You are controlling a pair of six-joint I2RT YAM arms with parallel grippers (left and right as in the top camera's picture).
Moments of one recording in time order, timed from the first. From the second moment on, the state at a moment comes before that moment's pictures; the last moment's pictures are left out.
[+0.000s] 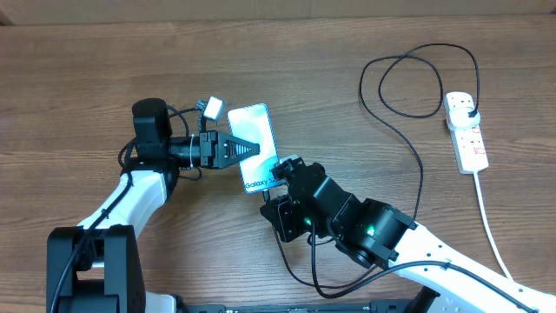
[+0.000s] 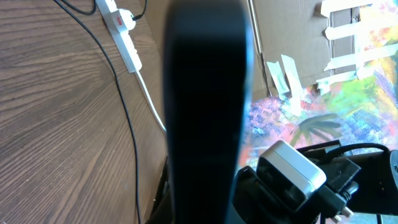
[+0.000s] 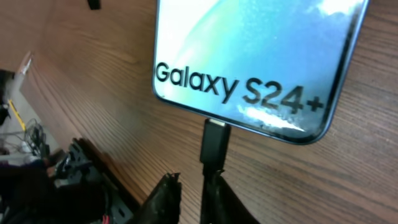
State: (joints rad) left arm -0.01 1.61 0.77 0.28 1.54 -0.71; right arm 0.92 1.26 0.93 -0.48 -0.17 0.59
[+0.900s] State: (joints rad) left arm 0.01 1.61 0.79 0.29 1.53 -0.70; right arm 0.92 1.29 0.91 -0.37 -0.10 0.57
